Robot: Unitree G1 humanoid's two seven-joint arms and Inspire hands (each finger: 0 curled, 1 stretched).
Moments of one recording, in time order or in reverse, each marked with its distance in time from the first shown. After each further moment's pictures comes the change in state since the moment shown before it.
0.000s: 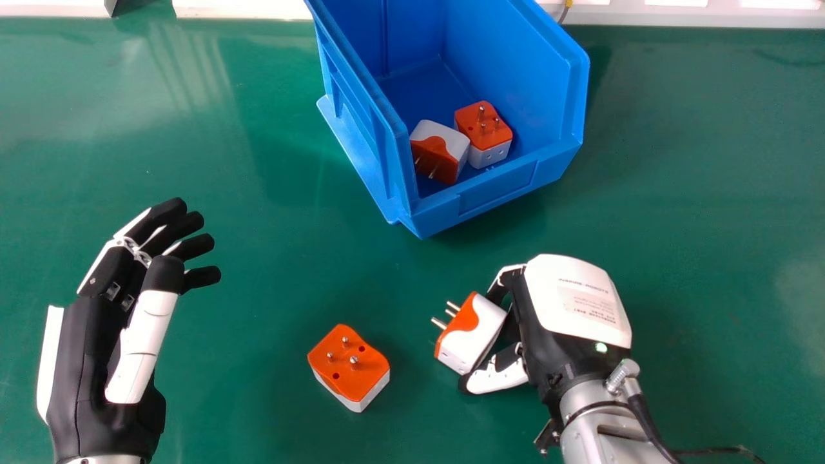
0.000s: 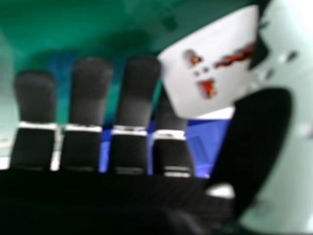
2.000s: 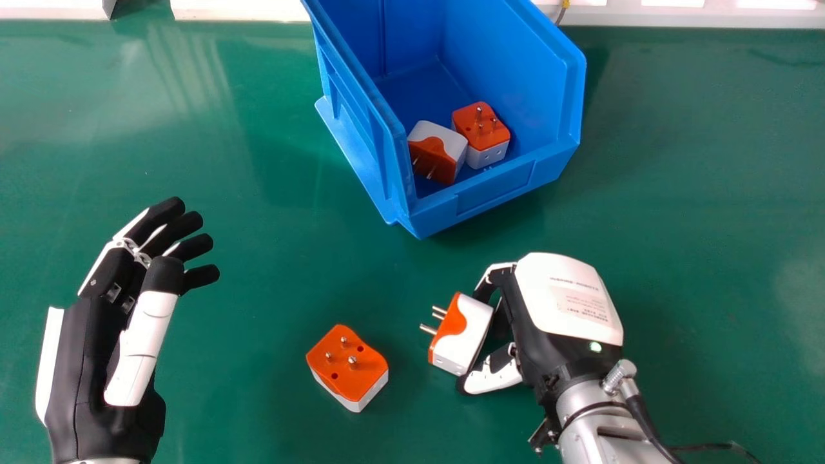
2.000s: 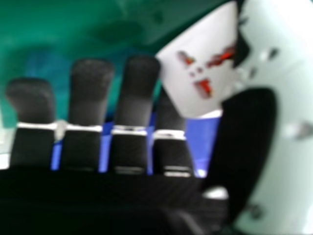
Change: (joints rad) left arm 0.022 0.000 -0.002 -0.037 -0.002 0.030 -0.012; right arm -0.009 -0.029 -0.008 0.020 0.059 -0.070 -0.050
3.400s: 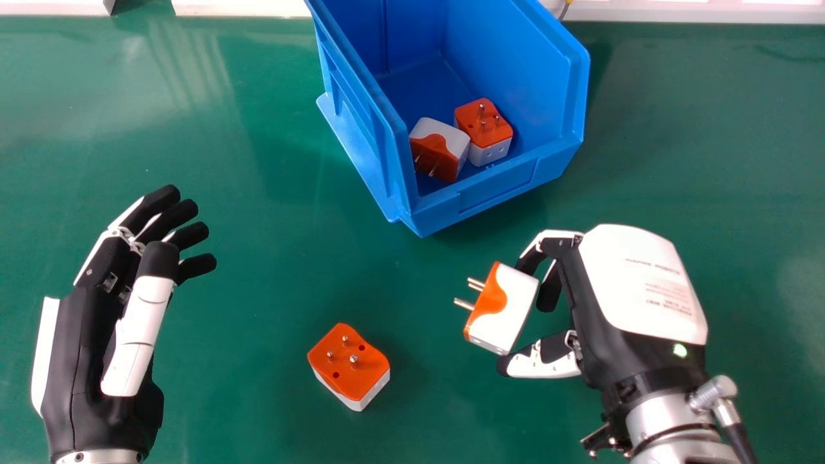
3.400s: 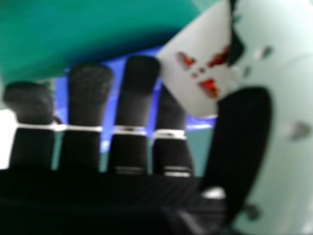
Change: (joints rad) left arm -0.001 0.000 -0.002 -0.059 0.006 0.047 0.023; right arm 0.238 -0.093 -0.076 -0.516 -0.086 -0.038 0.102
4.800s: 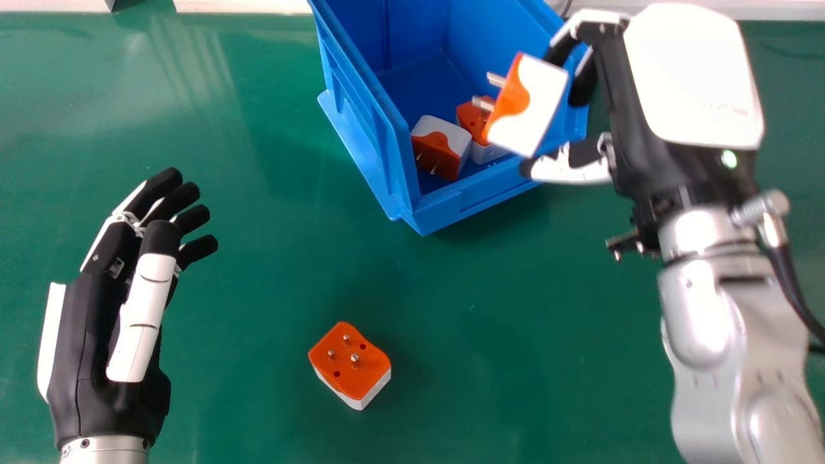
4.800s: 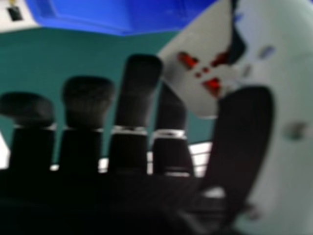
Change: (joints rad) left arm -0.009 0.003 -0.018 -0.057 -0.003 0.056 0.018; right arm -0.568 0.053 -0.248 0.289 0.004 -0.159 -0.023
